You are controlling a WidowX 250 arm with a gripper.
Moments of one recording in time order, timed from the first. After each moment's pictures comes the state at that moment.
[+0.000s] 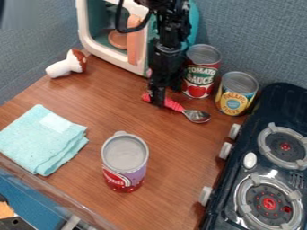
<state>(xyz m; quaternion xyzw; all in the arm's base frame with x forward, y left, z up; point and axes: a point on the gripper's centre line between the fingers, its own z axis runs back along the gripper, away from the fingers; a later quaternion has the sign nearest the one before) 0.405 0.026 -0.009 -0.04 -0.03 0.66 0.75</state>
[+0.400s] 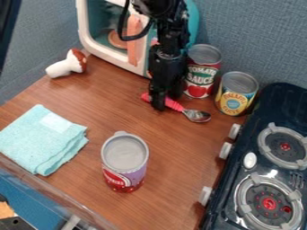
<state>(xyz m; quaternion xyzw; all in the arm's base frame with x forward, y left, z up) 0.406 0.030 -0.026 -0.03 -0.02 0.66 0.75</state>
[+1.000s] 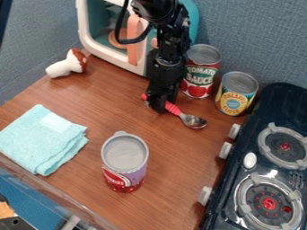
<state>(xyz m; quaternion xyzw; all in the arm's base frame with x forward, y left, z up) 0.389 0.022 -0.025 -0.01 -0.04 0.66 0.75</state>
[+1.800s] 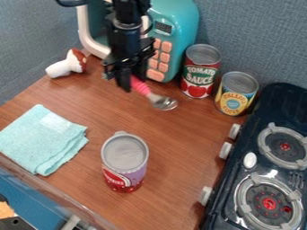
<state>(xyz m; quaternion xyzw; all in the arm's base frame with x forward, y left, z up) 0.329 0.068 0.048 -0.04 -0.03 0.63 0.78</state>
